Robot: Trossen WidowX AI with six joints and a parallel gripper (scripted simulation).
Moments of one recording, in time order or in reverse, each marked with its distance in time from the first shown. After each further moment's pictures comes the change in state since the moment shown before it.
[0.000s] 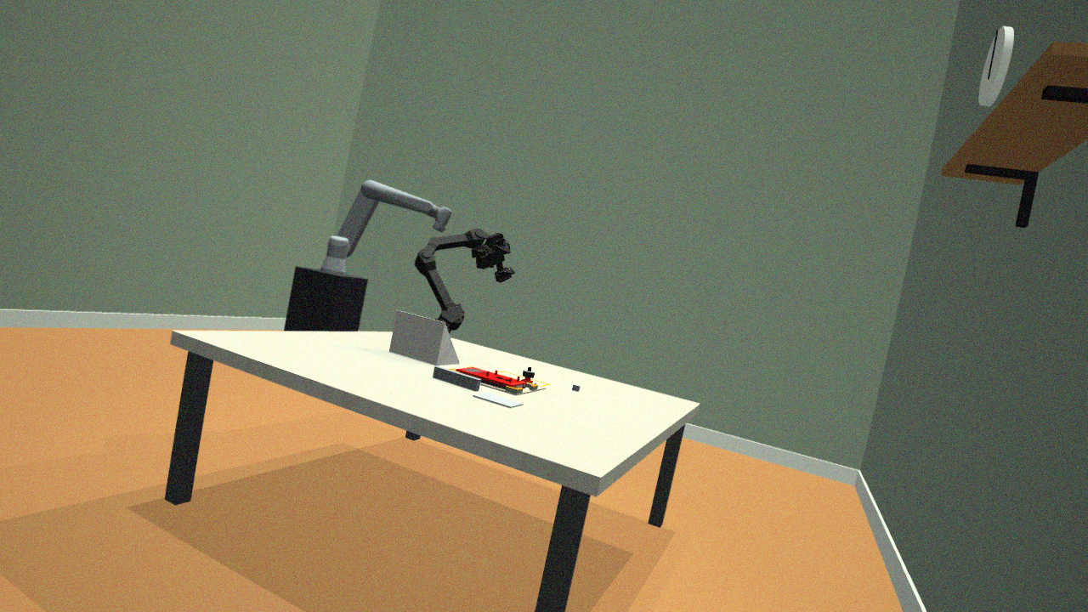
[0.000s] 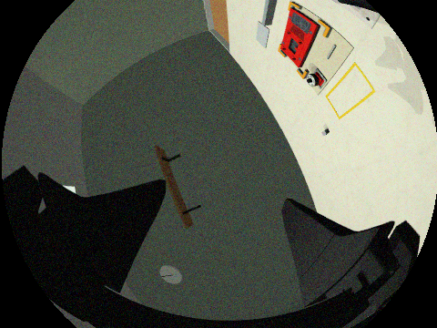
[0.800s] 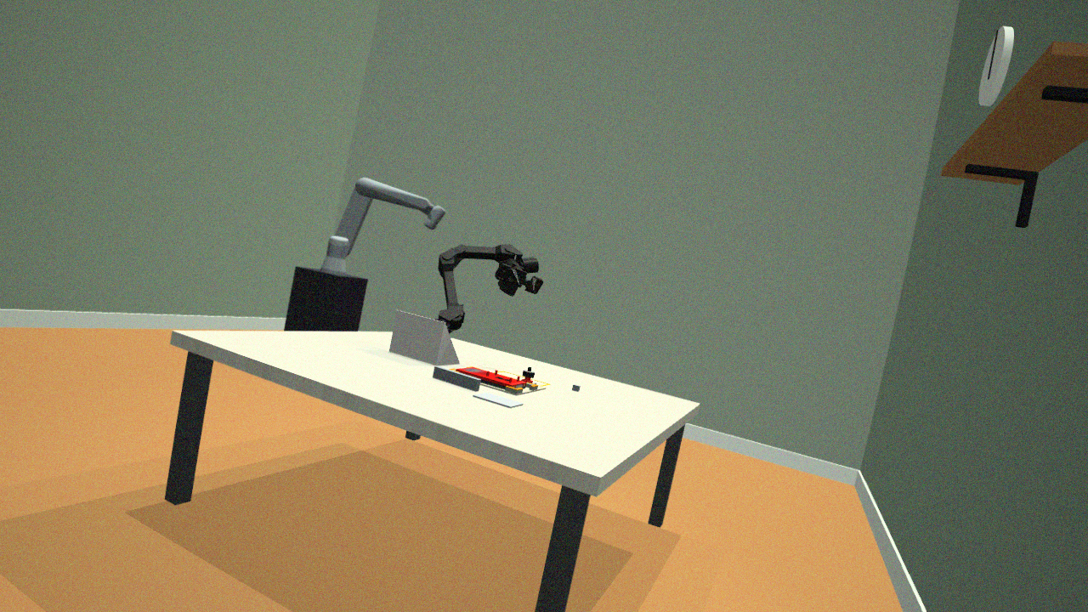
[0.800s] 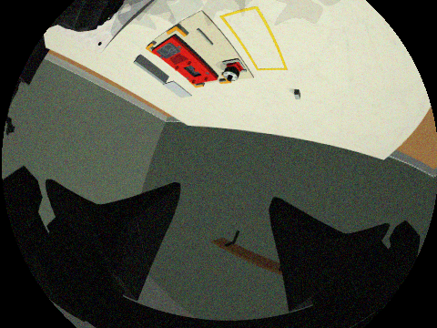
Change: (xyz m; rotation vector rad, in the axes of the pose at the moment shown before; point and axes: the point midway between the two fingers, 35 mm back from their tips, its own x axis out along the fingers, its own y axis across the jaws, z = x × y) arm 0.075 -0.080 -0.003 0.879 -0.369 0.074
